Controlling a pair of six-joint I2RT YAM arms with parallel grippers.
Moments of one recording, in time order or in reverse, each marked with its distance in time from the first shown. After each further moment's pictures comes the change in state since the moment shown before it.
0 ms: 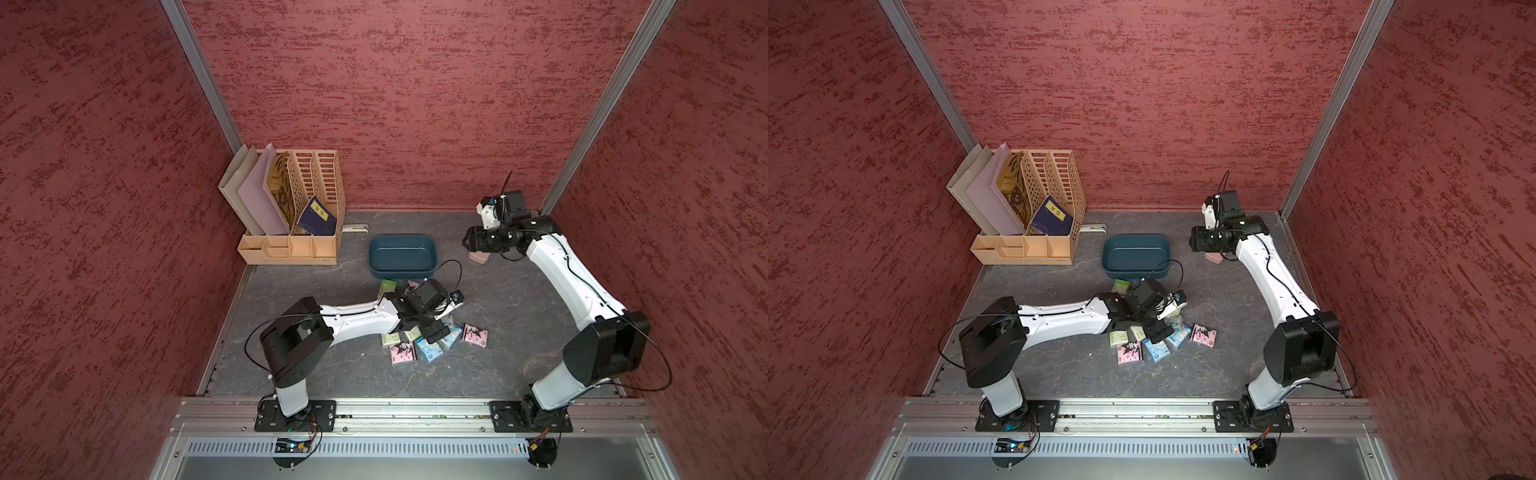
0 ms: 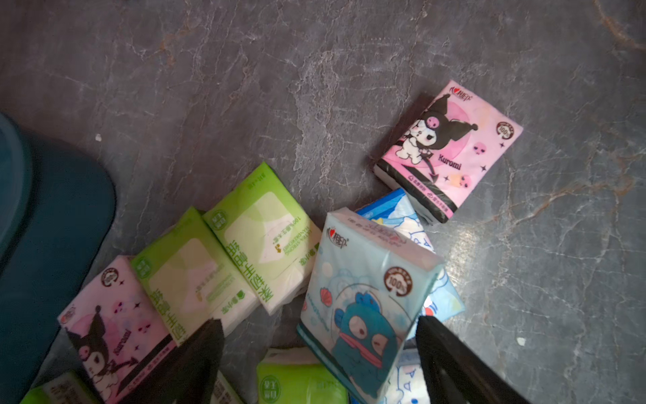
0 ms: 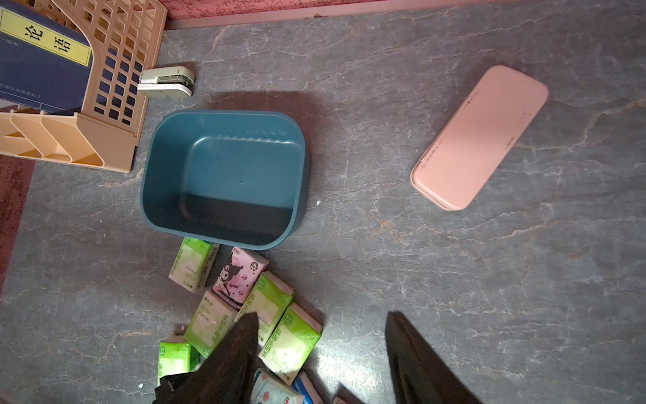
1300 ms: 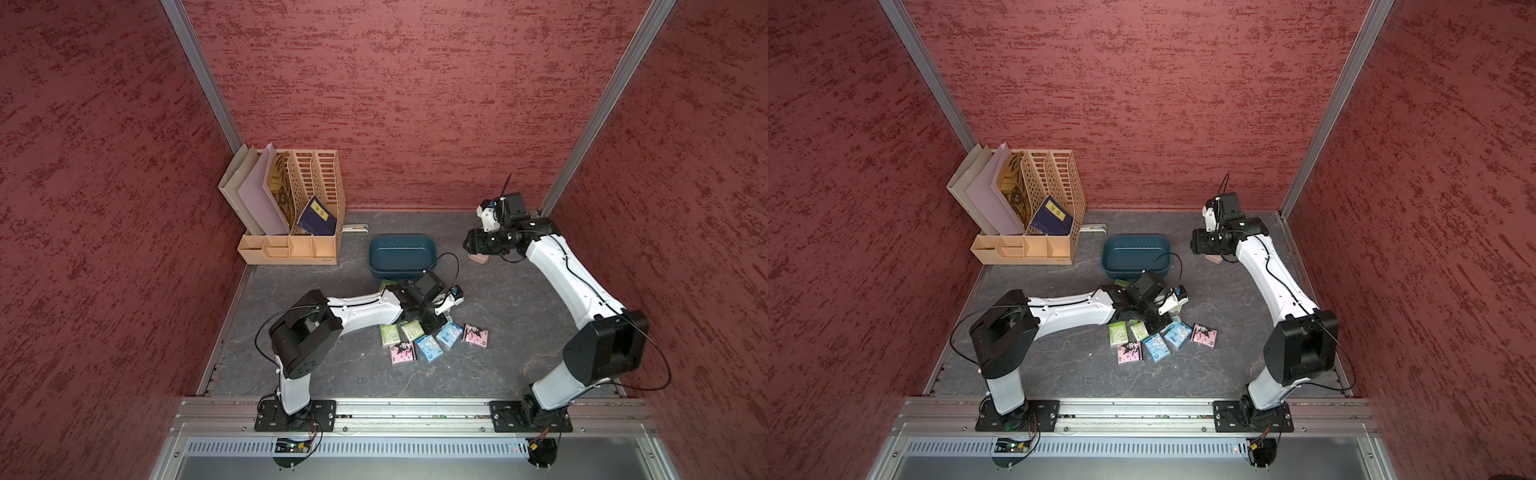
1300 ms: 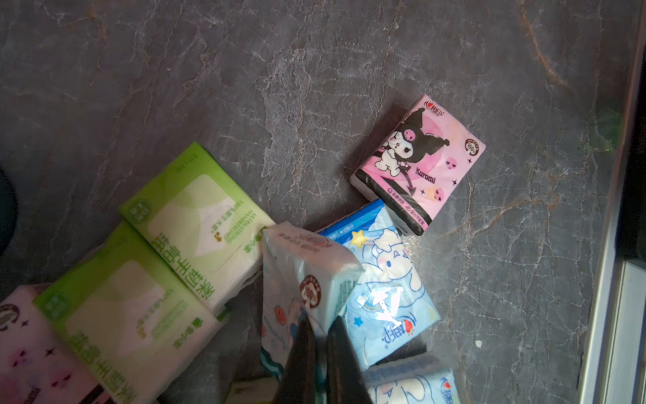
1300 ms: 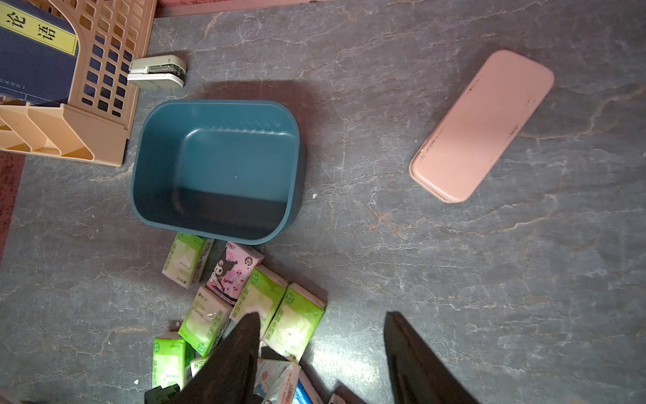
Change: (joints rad) left arm 0.082 0.047 0.041 -0.027 0.188 -0.060; right arm -0.007 0.000 -0.024 0.007 -0.018 -0.006
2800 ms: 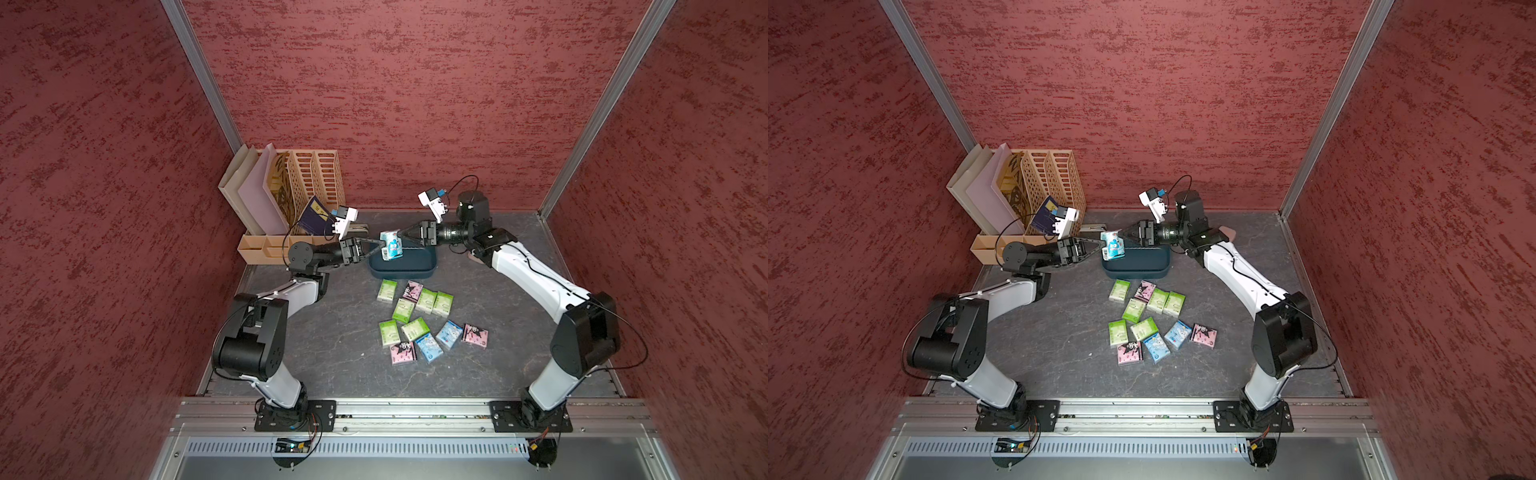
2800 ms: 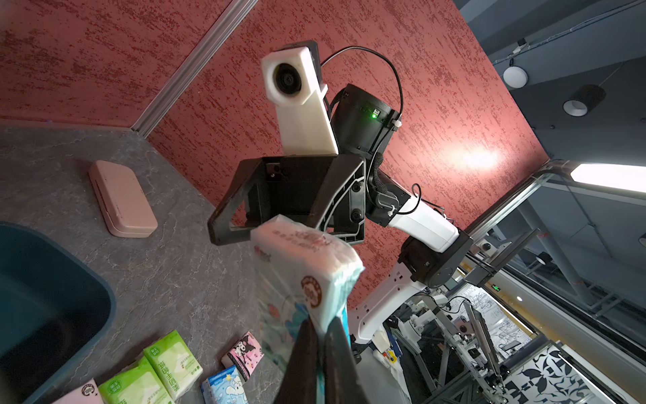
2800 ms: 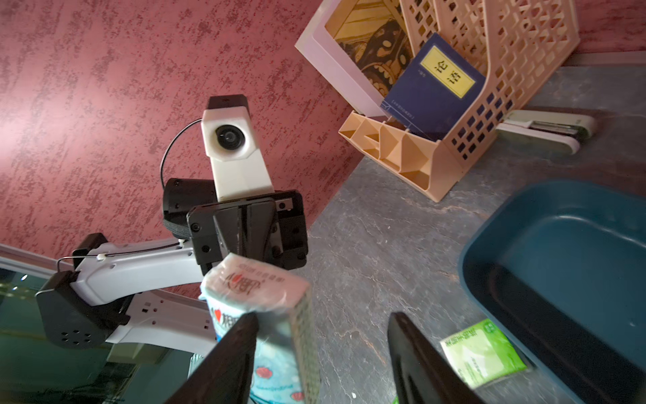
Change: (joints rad) left arm 0.766 -0.193 -0.354 1.712 1.022 -1.488; right arm 0.237 0.088 -0.097 0.802 -0.748 0.362
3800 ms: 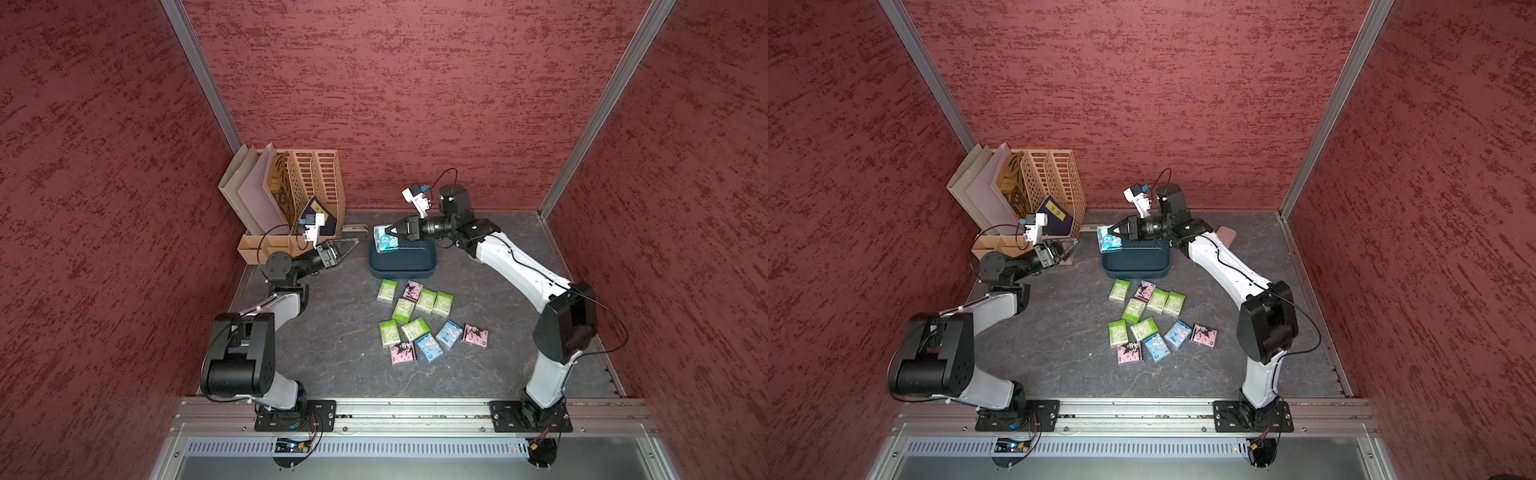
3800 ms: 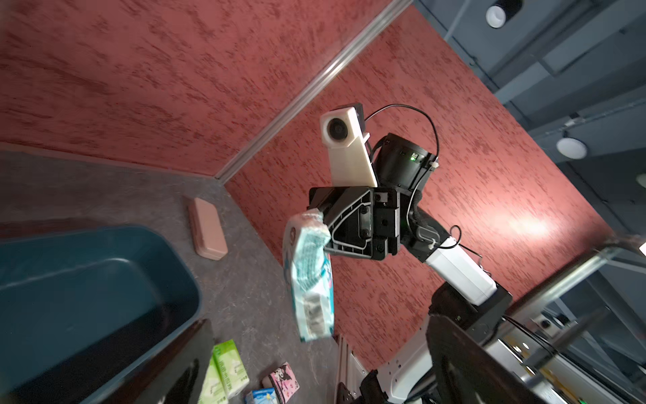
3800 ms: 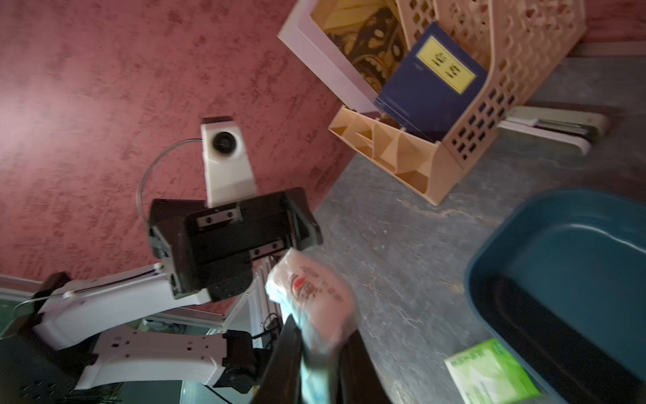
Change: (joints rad) left arm 0.184 -0.194 -0.166 -0.229 -0.154 0.173; right arm 0.049 0.195 0.314 -0.259 0.176 -0.058
